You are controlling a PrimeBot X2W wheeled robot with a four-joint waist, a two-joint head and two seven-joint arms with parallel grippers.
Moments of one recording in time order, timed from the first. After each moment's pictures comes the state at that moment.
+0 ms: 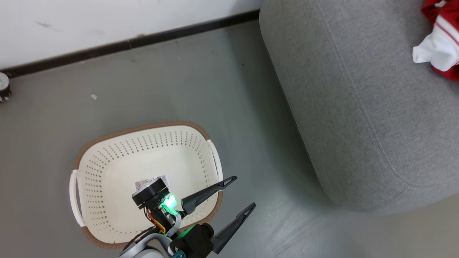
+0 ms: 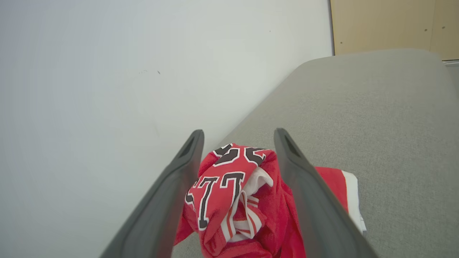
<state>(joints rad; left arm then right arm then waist) -0.34 0.27 -0.74 -0.01 -0.02 -0.11 -0.26 -1.18 -0.18 -1.09 0.89 -0.32 0.13 -0.25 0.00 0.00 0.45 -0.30</state>
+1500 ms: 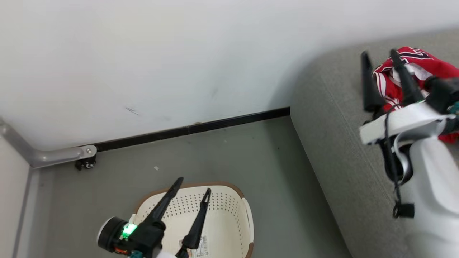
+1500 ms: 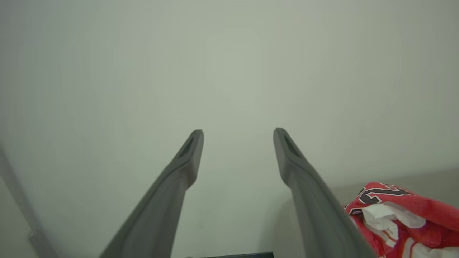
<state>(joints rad) -0.06 0.09 -0.41 0.00 -0.20 0.02 -0.26 -0.58 -0.06 -0.03 0.37 0.16 0.13 -0.26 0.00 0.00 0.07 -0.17</state>
